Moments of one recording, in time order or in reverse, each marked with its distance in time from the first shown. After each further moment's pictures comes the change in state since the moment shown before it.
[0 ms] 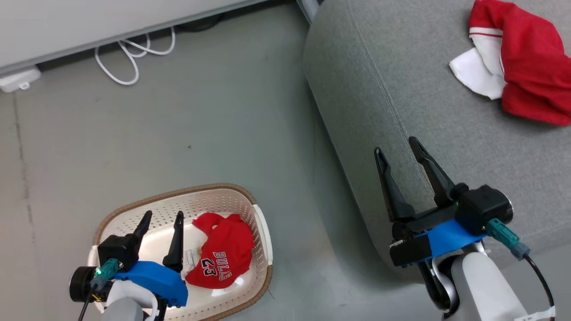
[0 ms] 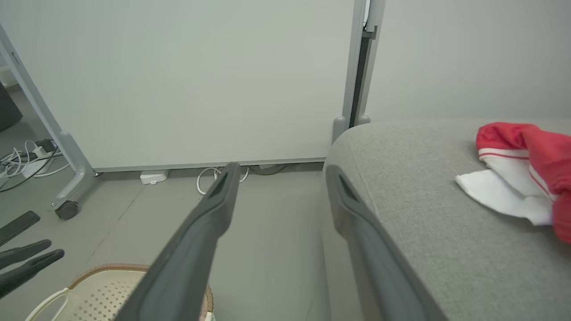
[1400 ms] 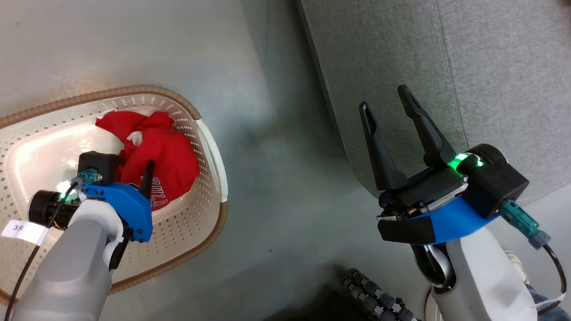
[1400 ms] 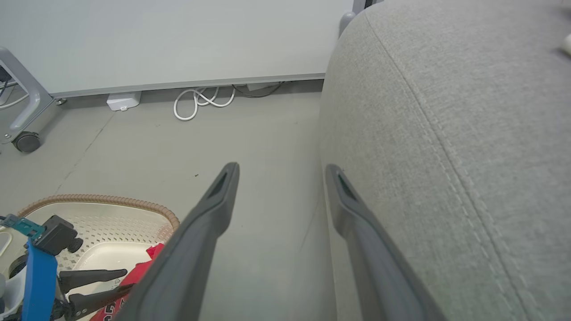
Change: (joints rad) left arm -0.438 0.173 -0.357 0.360 -0.191 0.000 0.150; right arm -0.115 0.000 0.084 -0.125 0.075 0.000 -0.047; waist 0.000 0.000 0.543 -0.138
